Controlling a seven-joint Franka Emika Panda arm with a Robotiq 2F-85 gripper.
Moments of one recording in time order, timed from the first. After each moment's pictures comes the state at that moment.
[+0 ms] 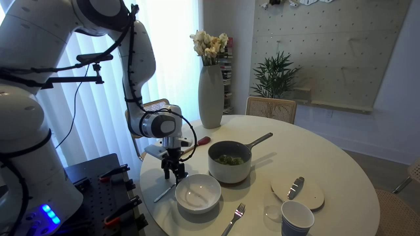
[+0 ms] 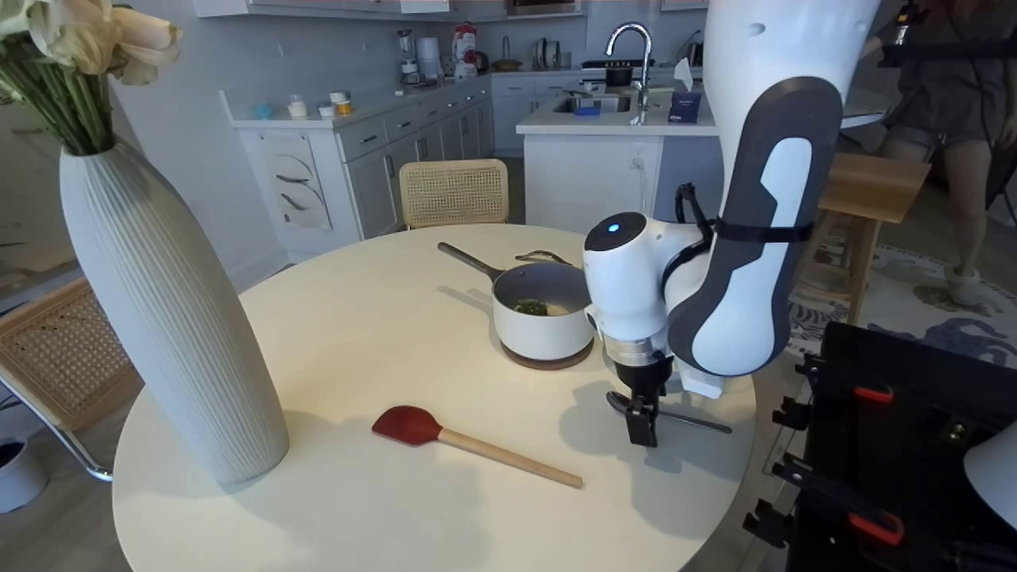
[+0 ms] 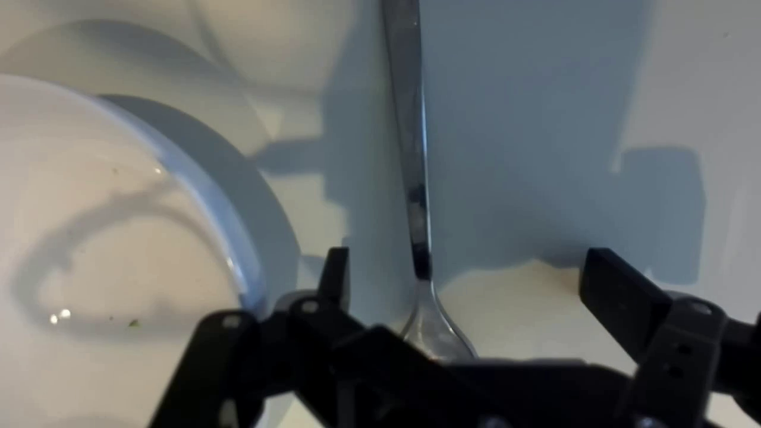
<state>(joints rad) 0.35 0.61 -0.24 -2.49 -0.27 2.87 0.22</state>
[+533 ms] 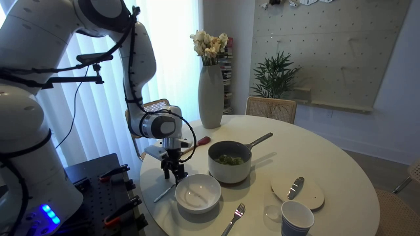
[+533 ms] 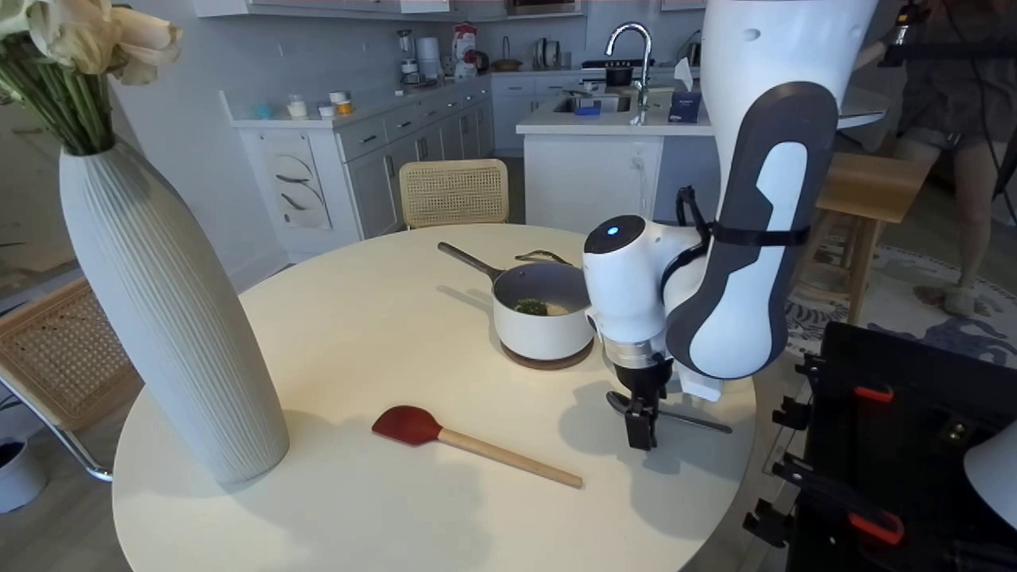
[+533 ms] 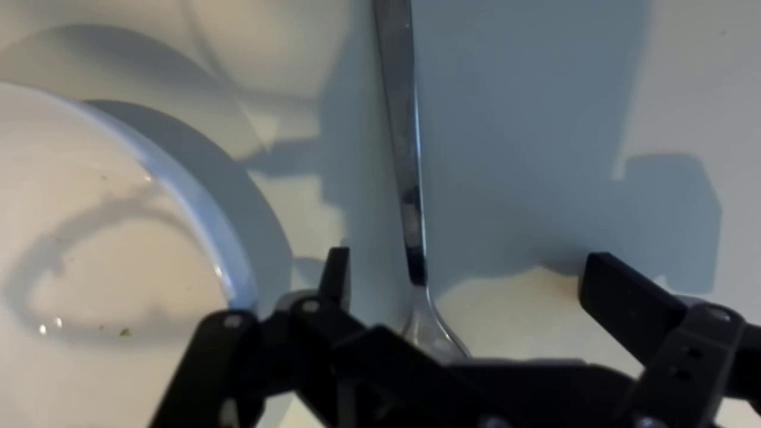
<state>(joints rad) 0.35 0.62 -0.23 -2.49 -0.26 2.88 0.22</state>
